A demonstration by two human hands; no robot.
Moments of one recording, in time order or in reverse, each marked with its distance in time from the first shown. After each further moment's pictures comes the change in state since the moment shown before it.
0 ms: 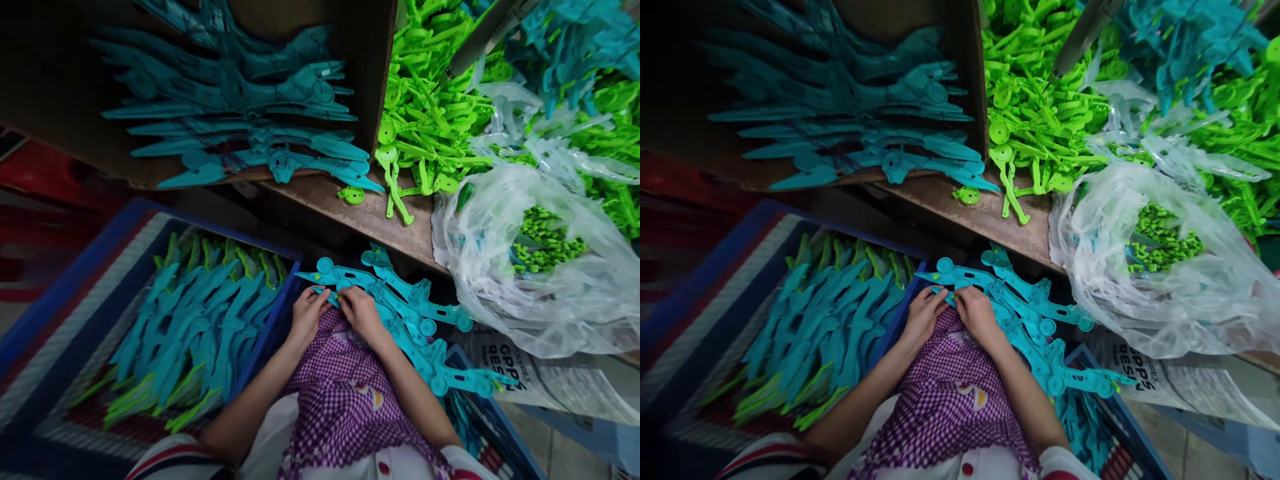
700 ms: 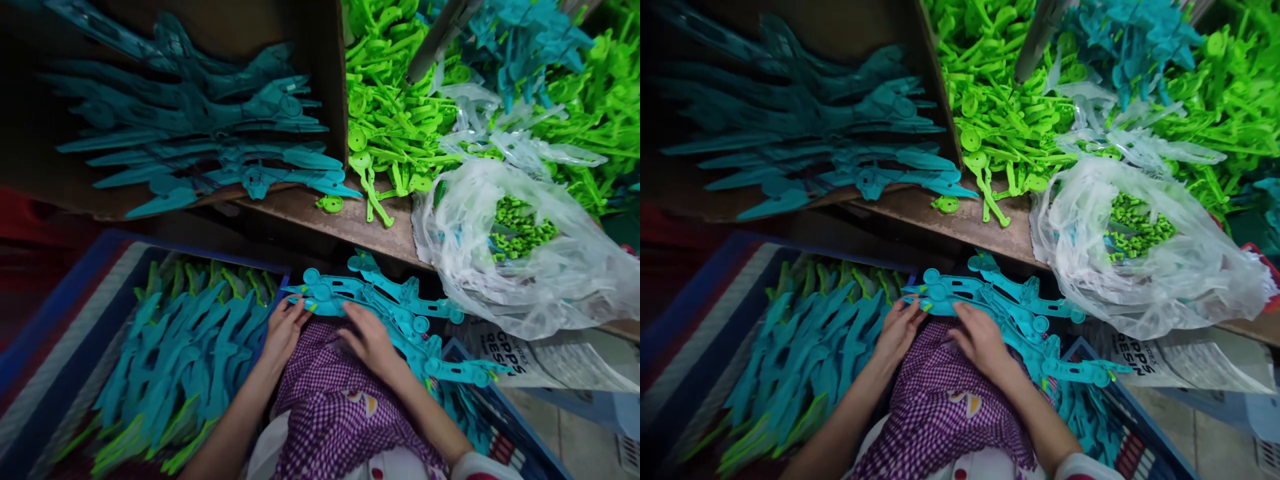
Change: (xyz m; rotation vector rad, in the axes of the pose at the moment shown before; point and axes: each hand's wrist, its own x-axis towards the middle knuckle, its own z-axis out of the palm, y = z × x) left_hand 0.007 0.027 -0.023 -0.050 -0.080 0.018; right_hand -0.057 -0.016 -0.042 -0.024 0.139 -0.089
